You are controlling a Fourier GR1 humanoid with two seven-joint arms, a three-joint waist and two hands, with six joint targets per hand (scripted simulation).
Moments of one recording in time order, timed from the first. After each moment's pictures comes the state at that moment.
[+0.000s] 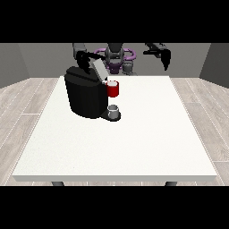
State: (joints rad) left arm -0.27 0.08 0.20 -1.37 0.03 -0.23 -0.05; right arm -0.55 -0.17 -0.08 -1.13 -0.02 0.07 -0.05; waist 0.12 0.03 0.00
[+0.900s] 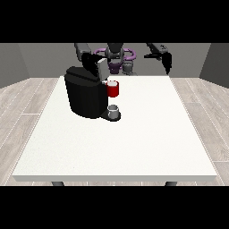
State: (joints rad) left arm -0.26 0.11 0.19 -1.35 0.03 -0.19 -0.09; right arm -0.68 -0.14 -0.07 -1.05 0.03 0.06 -0.08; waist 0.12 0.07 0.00
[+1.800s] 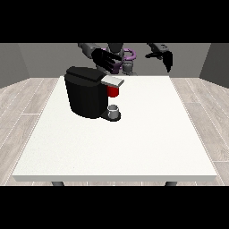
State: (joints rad) left arm -0.26 0.13 0.16 -1.35 0.05 -0.20 -0.13; right arm -0.80 -0.10 -0.02 -0.98 0.14 0.03 -0.07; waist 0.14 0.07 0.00
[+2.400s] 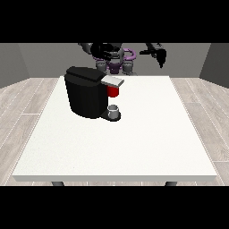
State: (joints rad) left arm -0.19 0.08 0.14 -1.32 0.03 -0.16 -0.17; right arm -0.57 -0.01 0.12 -1.11 -0.01 0.04 -0.15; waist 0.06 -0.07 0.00
